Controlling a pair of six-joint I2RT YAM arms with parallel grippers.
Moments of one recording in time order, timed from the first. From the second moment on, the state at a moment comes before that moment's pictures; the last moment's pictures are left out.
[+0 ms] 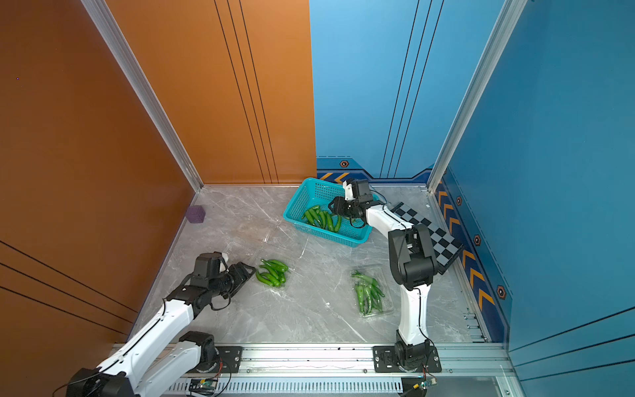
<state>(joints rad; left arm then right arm) -0.15 0.89 0.40 -0.35 0.30 -0.91 0.26 2.03 1.53 -0.21 -0.39 0.43</state>
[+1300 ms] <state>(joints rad) -0.12 0.86 0.40 -0.35 0.33 -0.90 0.92 2.07 1.56 -0.60 -0.16 0.15</state>
